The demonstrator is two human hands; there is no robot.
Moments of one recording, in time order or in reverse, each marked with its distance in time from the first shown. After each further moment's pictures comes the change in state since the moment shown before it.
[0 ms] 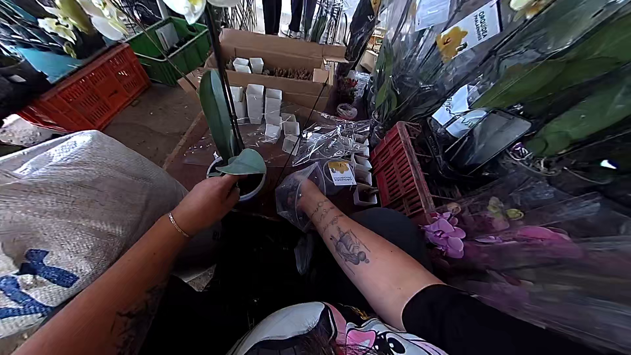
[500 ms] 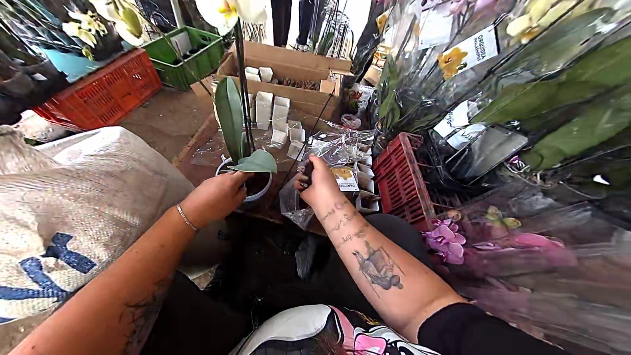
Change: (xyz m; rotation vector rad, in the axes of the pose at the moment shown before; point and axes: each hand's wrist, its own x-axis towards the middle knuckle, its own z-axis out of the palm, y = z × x) left_hand -0.002 0.013 -0.010 0.030 -0.079 -0.083; right_hand -0.097 -0.043 0.014 0.259 -0.223 -0.282
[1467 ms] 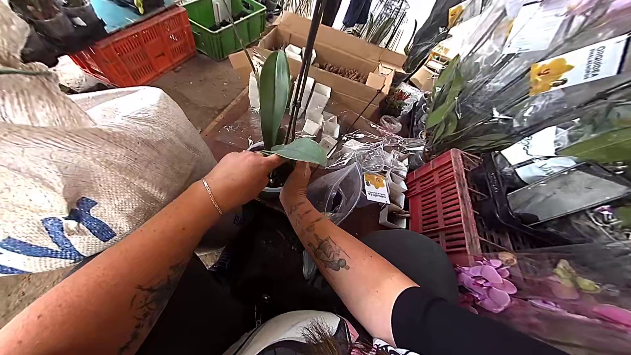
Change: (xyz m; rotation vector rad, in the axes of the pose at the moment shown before) left_hand -0.002 0.006 -0.022 0.280 -0.022 -0.098; right_hand 0.068 0.138 0.051 -0.247 -0.088 -0.538
